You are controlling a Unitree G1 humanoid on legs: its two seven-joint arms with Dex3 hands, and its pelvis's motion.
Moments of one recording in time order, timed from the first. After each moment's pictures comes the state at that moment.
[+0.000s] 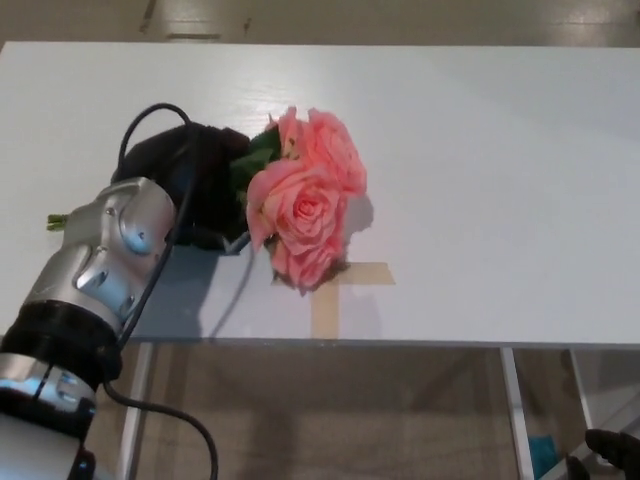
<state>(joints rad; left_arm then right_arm) -0.83 0.36 -0.25 0.81 0.52 -0.05 -0.08 -0.35 -0.30 -0.10 1.30 -0.11 -0.16 -0.01</state>
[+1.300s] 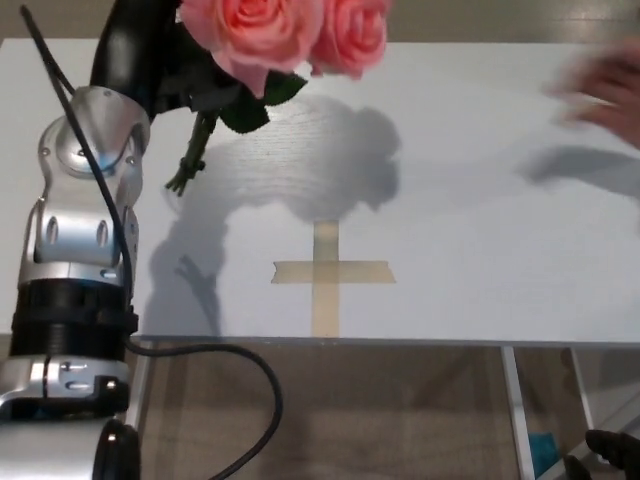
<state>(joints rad) -0.85 0.19 0.20 0.44 0.07 0.08 -0.21 -0.35 -0.30 -0.10 1.30 -0.10 -0.15 -0.01</state>
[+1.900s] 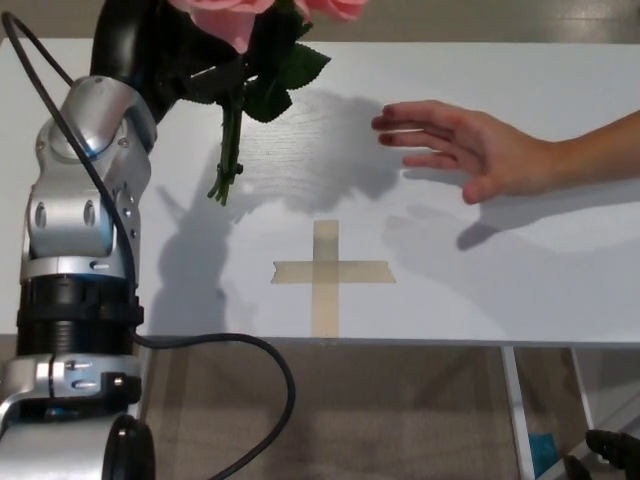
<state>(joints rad) -0.86 0.16 0.23 0.38 -0.09 0.23 -0.23 -0.35 -0.30 -0.10 1.30 -0.11 -0.15 -0.01</state>
